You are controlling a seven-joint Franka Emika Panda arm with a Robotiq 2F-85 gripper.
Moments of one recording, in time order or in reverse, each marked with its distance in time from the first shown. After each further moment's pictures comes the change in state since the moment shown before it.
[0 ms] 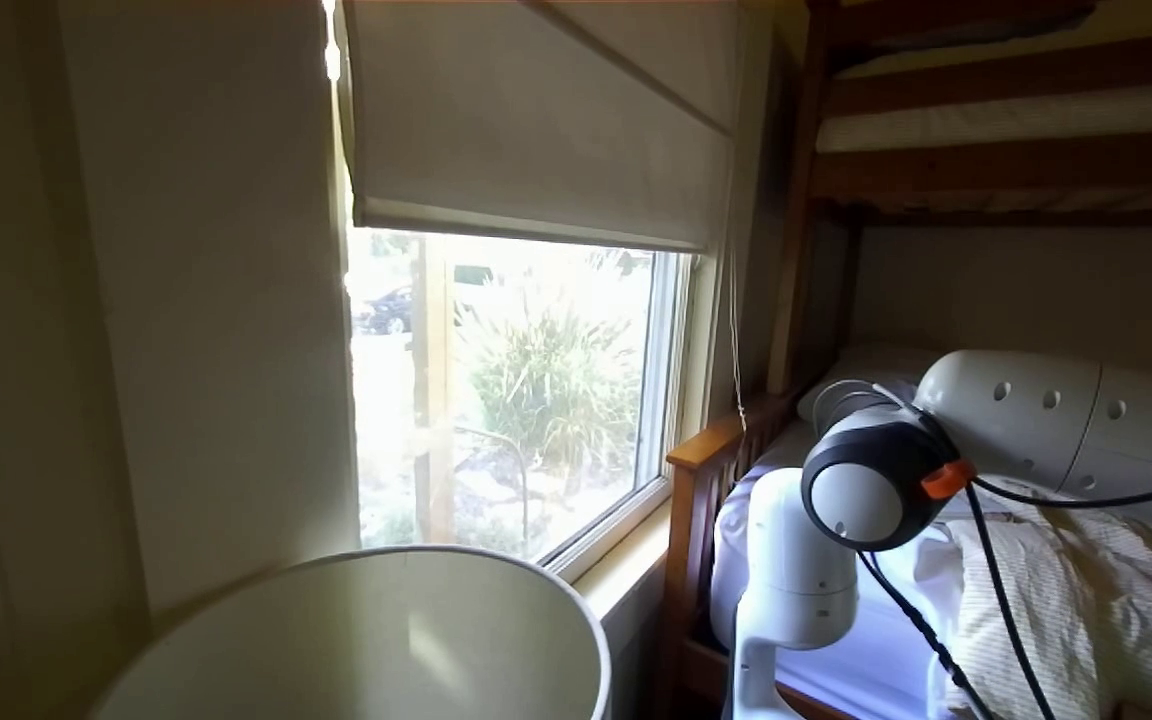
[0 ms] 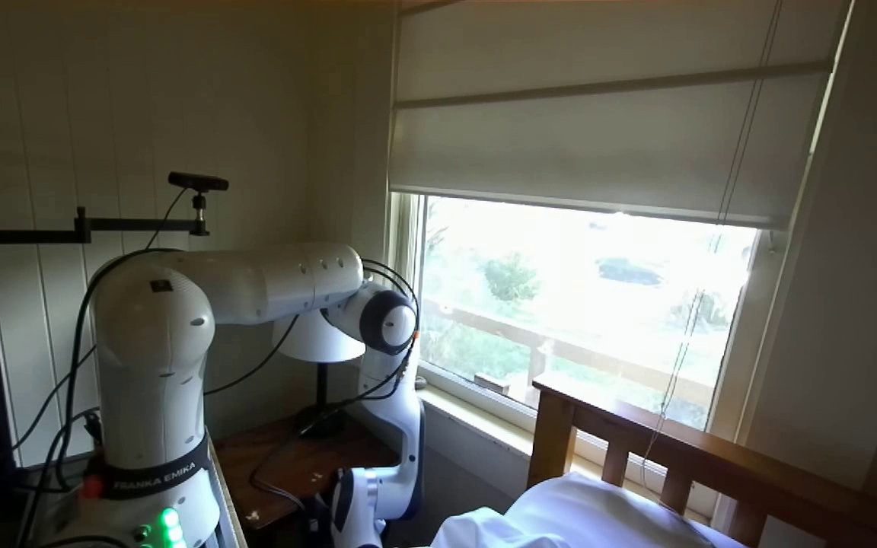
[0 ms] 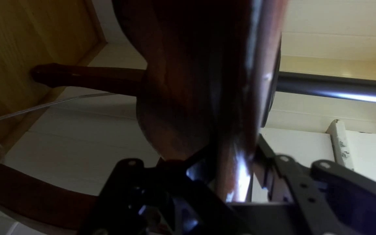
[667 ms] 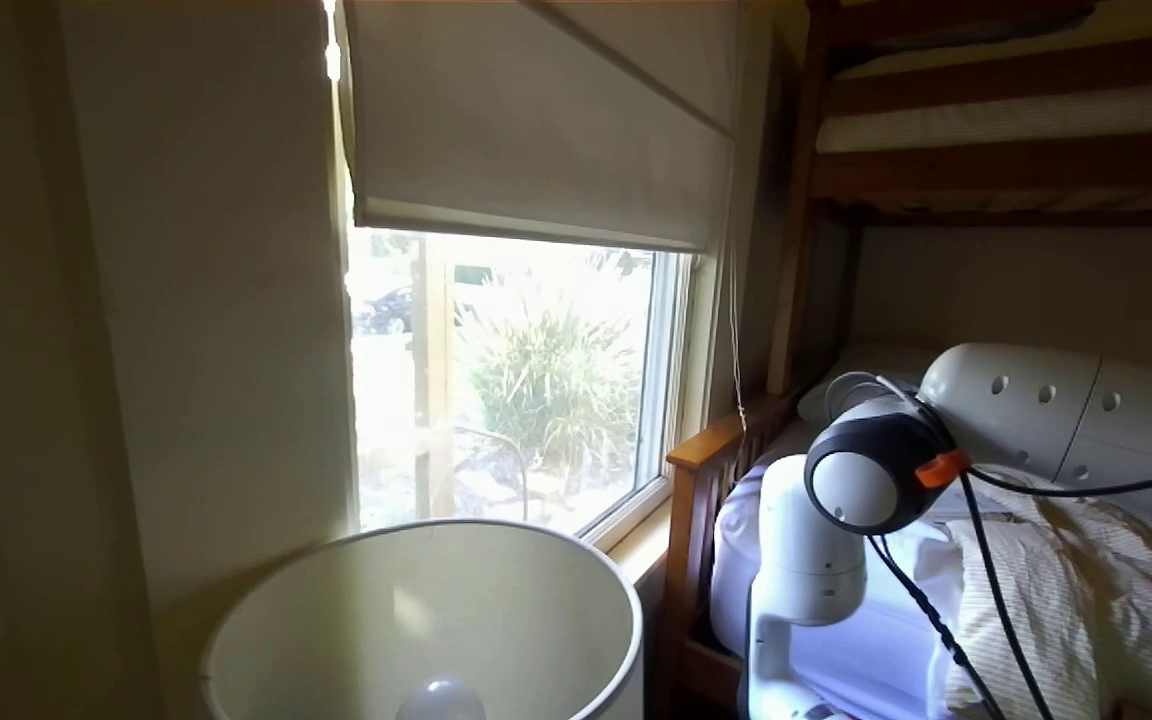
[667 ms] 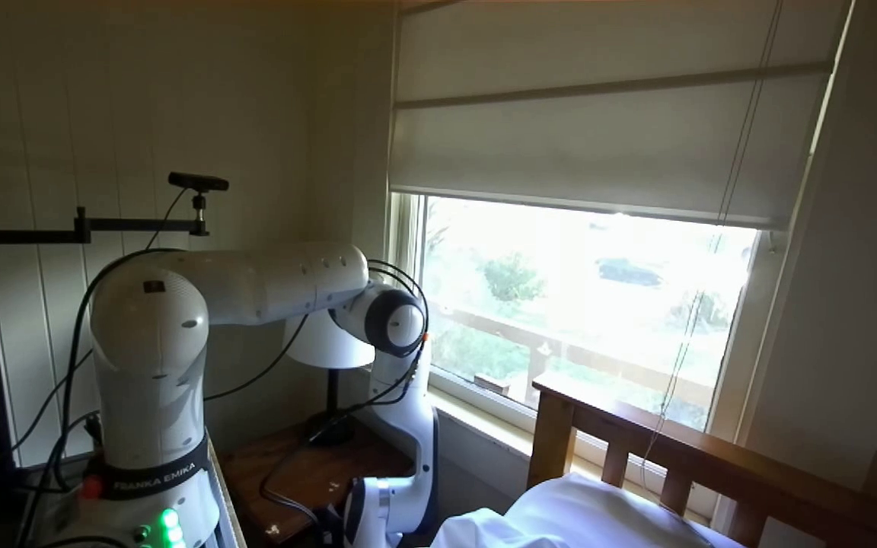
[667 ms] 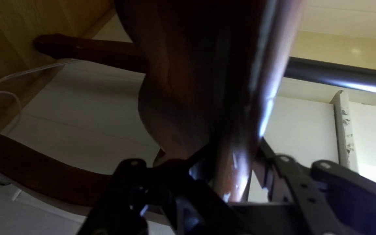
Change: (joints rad) arm -0.069 -0.018 -0.045 -0.009 0.001 -0.017 -0.047
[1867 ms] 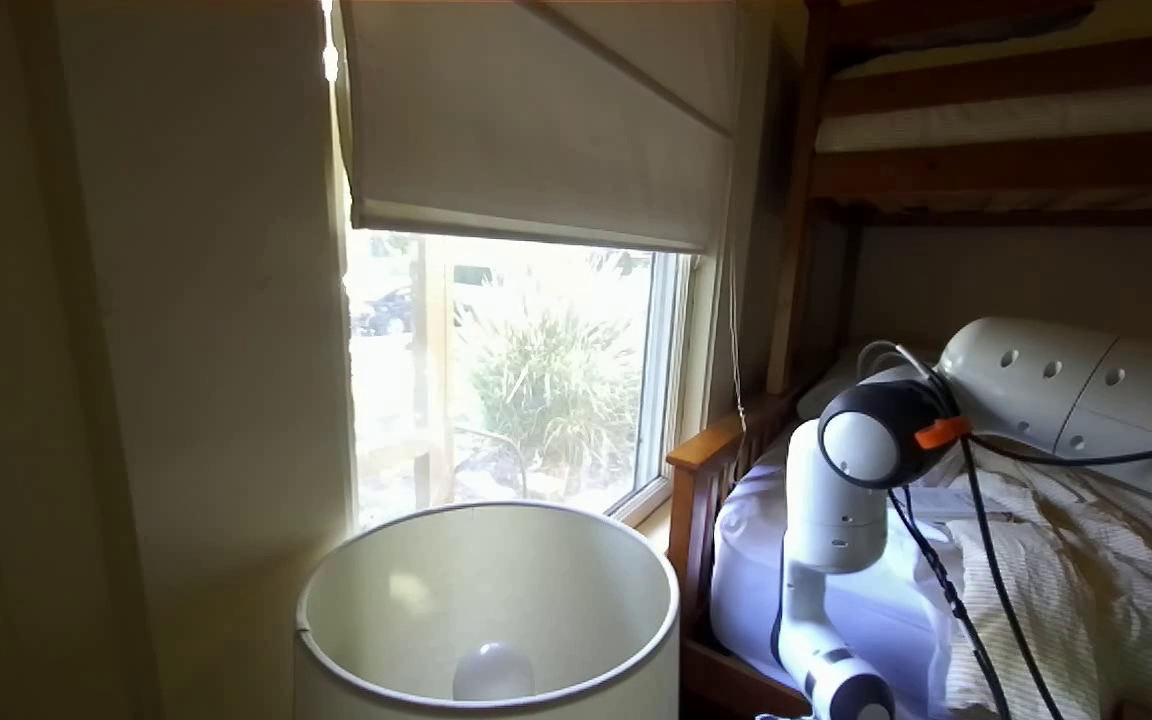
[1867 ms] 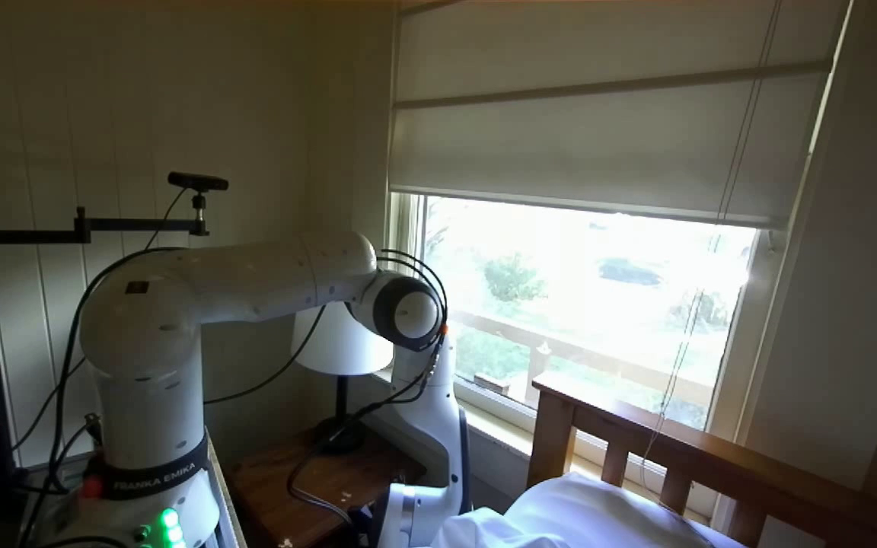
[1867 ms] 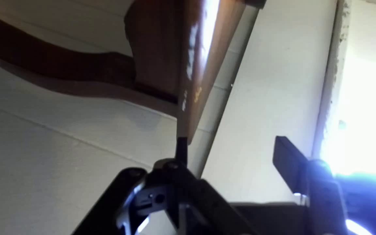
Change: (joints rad) arm -0.147 -0.094 -0.053 -0.046 0.089 -0.094 -0.077
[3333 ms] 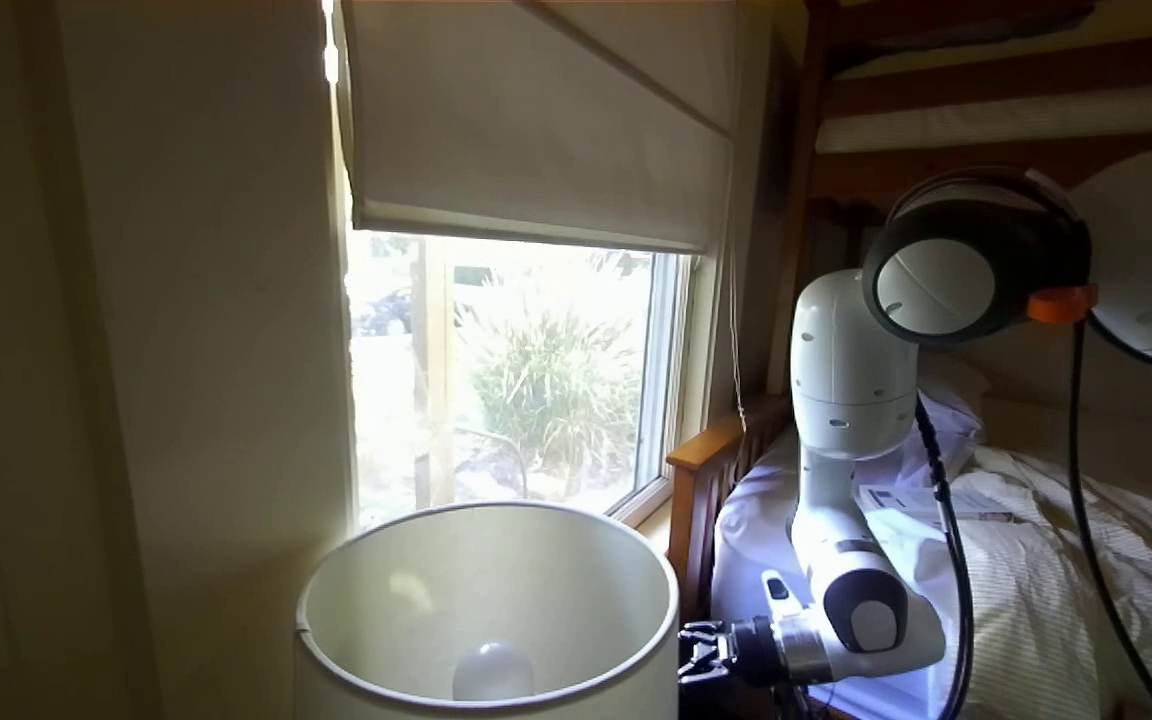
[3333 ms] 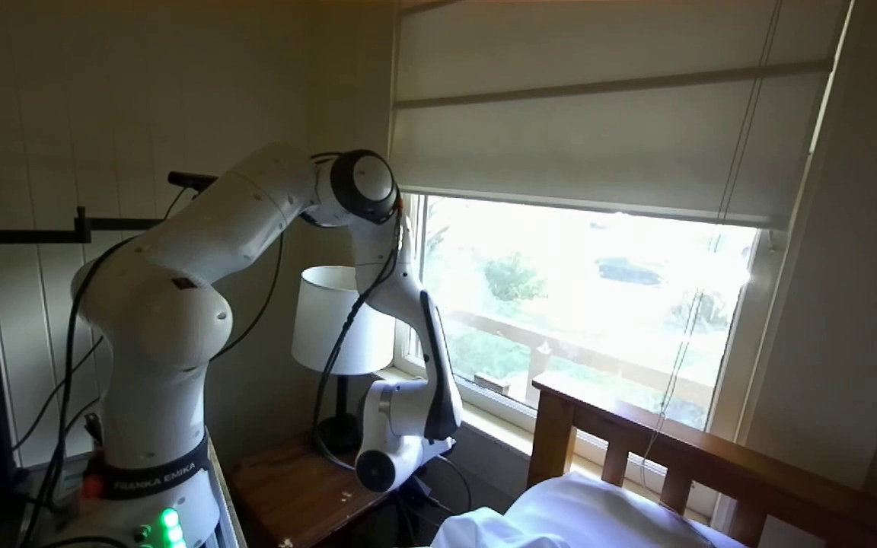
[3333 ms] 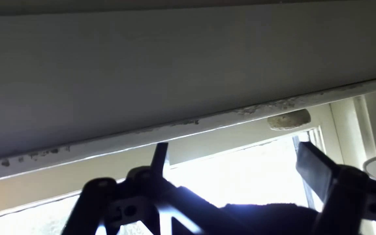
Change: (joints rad) arm 0.456 -0.525 -0.265 -0.504 0.473 0.072 -0.814
